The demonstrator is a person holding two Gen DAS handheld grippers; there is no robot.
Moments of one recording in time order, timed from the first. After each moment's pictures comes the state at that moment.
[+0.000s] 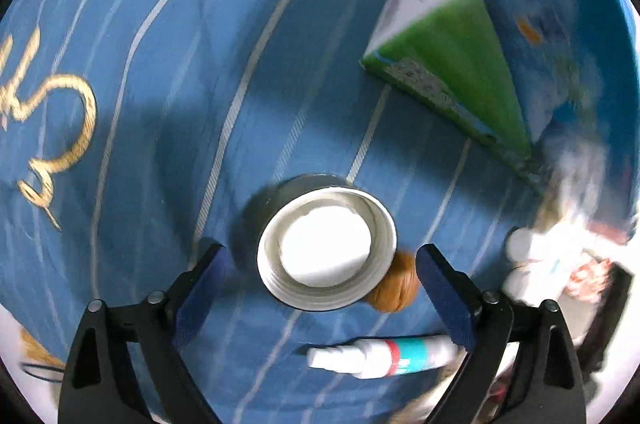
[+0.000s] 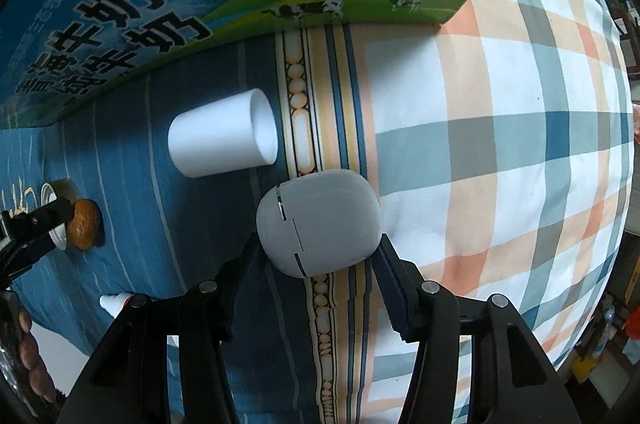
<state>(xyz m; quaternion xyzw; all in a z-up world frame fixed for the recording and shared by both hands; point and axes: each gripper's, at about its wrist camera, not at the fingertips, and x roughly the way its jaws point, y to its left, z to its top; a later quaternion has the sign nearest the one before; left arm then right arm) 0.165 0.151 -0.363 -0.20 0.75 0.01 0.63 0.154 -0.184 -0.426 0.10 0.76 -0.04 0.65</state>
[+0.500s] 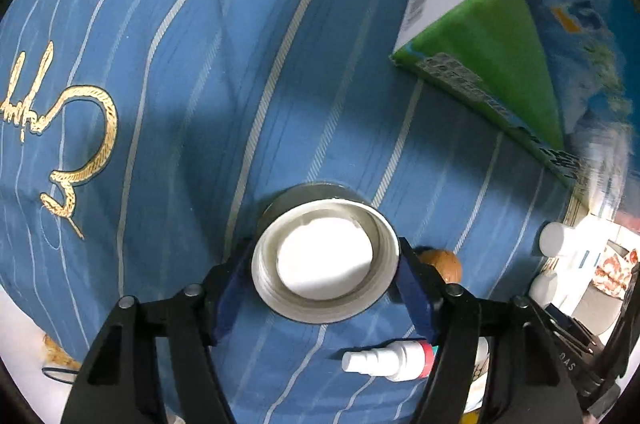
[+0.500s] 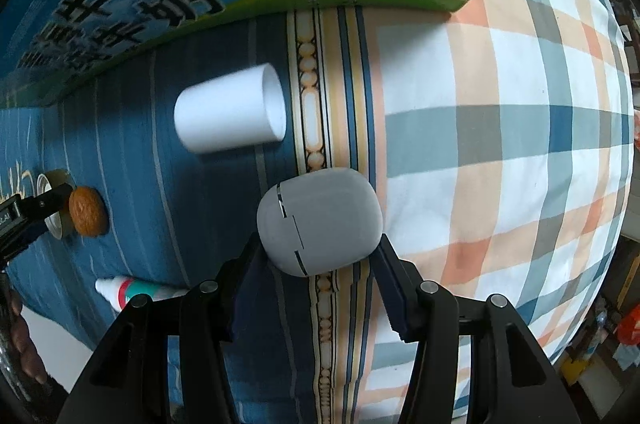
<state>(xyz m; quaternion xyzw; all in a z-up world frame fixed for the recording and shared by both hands) 0.160 0.164 -0.368 -0.15 0.76 0.03 0.63 0.139 -0.162 -0.425 0.08 0.77 -0.03 0.63</state>
